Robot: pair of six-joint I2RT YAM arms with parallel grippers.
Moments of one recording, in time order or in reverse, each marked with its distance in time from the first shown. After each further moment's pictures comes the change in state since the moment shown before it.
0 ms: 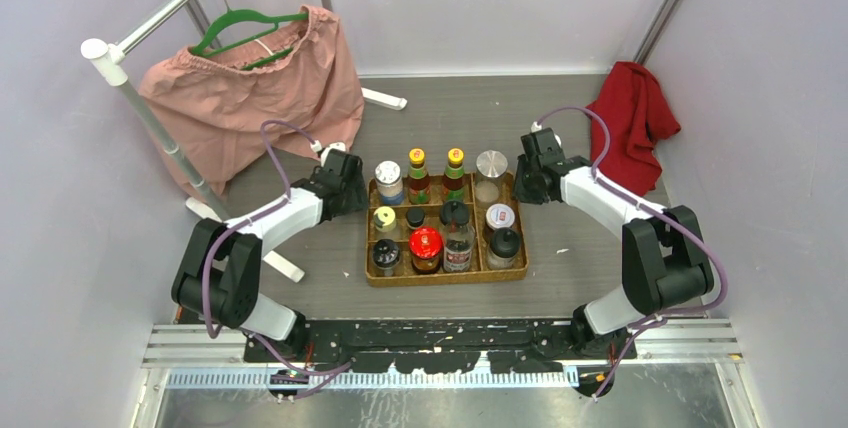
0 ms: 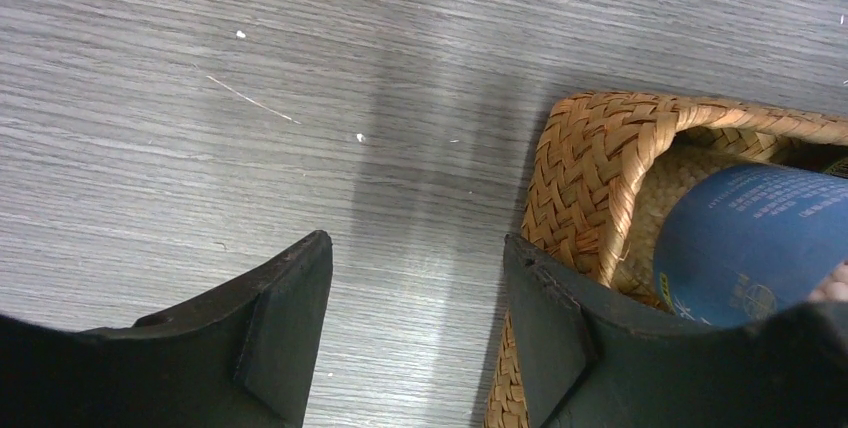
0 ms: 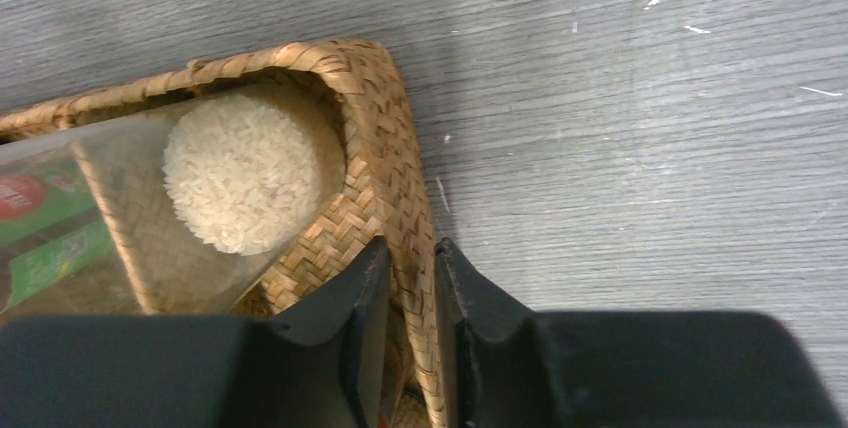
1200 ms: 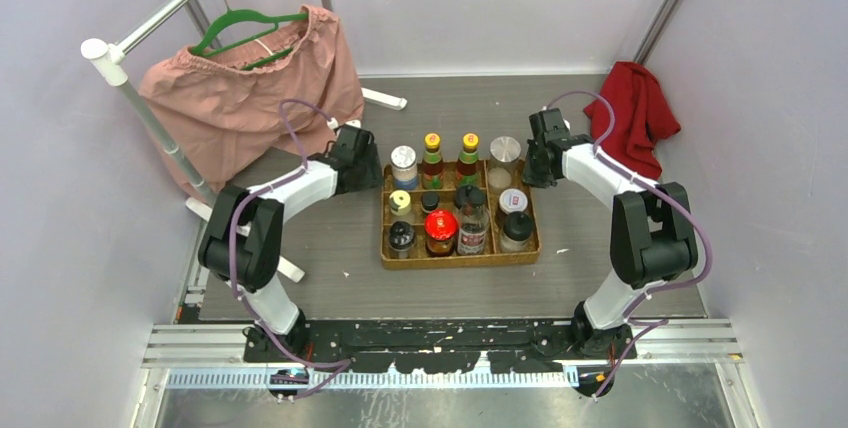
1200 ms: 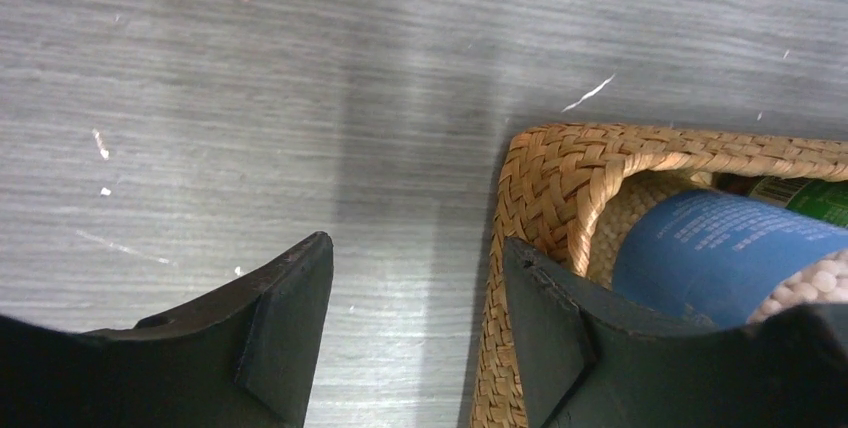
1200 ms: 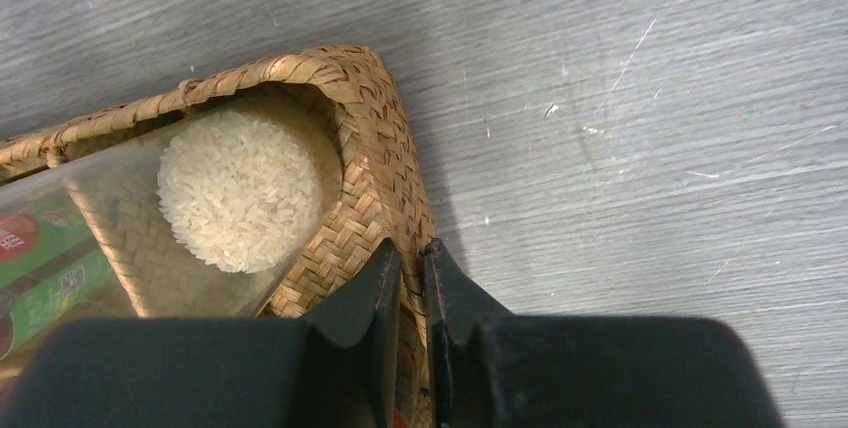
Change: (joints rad) left arm 0.005 0.202 0.214 0.024 0.104 0.014; right arm -0.090 0.142 0.160 -0.064 0.020 -0.033
